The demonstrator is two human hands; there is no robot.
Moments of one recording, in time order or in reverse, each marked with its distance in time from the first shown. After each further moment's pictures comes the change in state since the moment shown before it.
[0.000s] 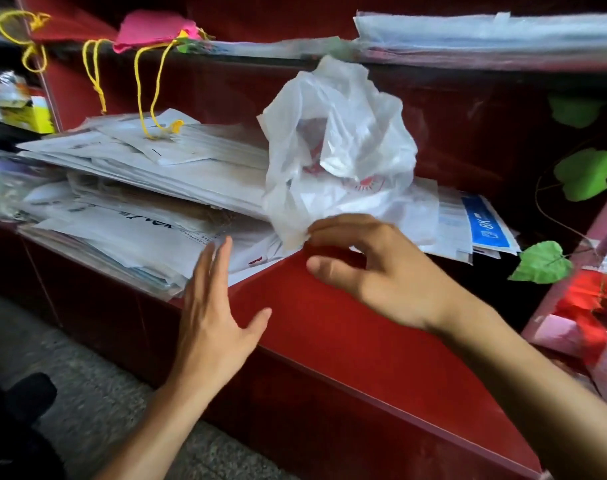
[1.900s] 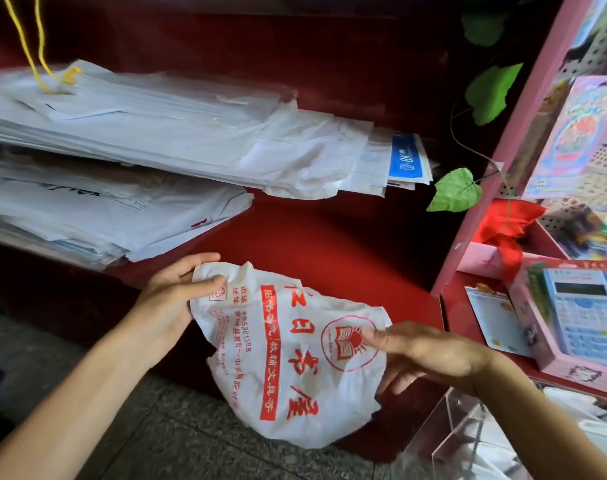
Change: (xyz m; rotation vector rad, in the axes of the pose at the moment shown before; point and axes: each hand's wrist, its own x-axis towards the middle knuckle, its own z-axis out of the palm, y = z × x) left_hand -0.014 0.043 0.024 -0.934 -0.438 -0.814; right_hand -0.190 0.112 -0.006 0.632 -0.526 0.865
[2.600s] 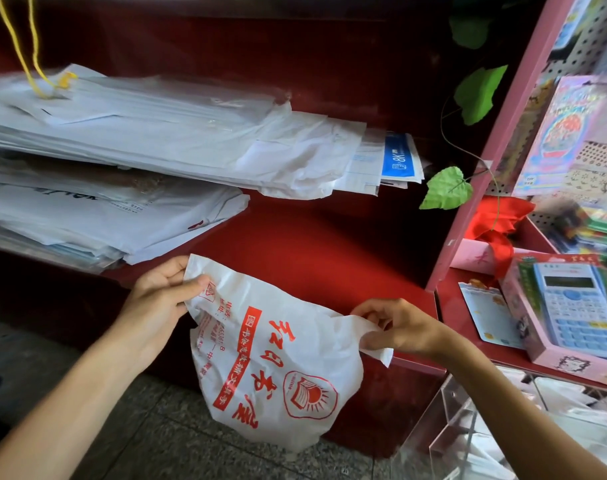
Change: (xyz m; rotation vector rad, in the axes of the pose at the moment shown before) left_hand -0.008 -0.002 -0.011 0.066 -0.043 0.140; right_hand 0.041 0.025 -0.015 -0.192 0.291 -0.194
